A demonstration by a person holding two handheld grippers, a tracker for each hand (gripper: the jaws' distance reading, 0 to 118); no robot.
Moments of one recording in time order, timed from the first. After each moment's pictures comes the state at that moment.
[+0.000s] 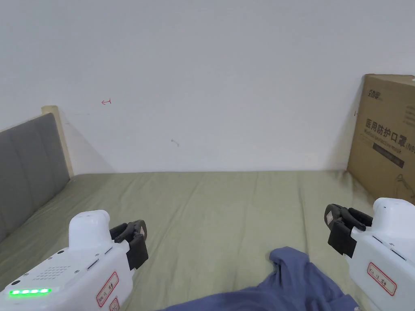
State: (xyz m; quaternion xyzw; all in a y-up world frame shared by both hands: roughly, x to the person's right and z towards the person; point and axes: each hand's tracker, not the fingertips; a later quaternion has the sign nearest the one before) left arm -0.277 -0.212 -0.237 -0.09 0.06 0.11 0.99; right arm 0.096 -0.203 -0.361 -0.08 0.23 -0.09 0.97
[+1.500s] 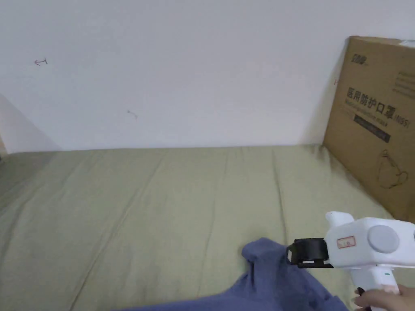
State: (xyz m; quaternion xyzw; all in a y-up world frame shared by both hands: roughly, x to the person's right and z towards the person) left arm -0.429 -0.345 -0.312 -0.39 0.12 0.11 0.91; right arm 0.121 -0.357 -0.631 -0.49 0.21 -0.02 0.85
